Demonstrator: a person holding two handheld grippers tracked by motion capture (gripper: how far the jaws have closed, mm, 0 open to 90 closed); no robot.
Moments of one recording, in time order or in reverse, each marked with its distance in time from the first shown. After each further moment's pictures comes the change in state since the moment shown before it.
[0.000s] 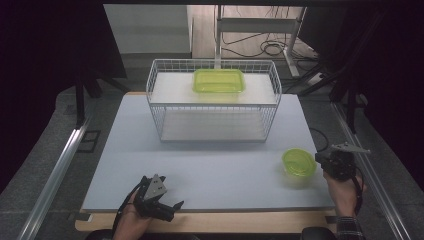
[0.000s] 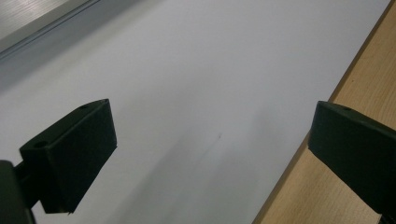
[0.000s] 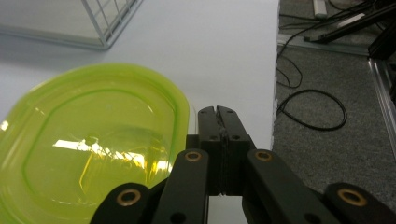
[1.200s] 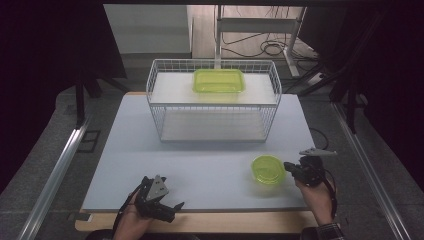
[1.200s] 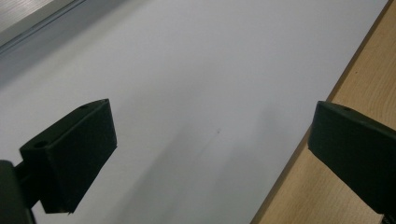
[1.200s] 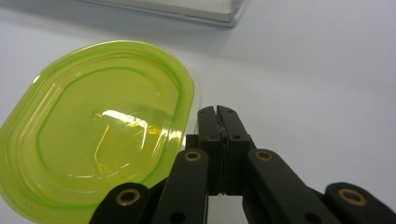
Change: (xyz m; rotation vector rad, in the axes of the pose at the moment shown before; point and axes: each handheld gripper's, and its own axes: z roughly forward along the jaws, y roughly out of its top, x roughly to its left) left arm -0.002 0.000 0.003 0.025 0.004 0.020; right arm 0.083 0.000 0.012 0.084 0.216 -0.037
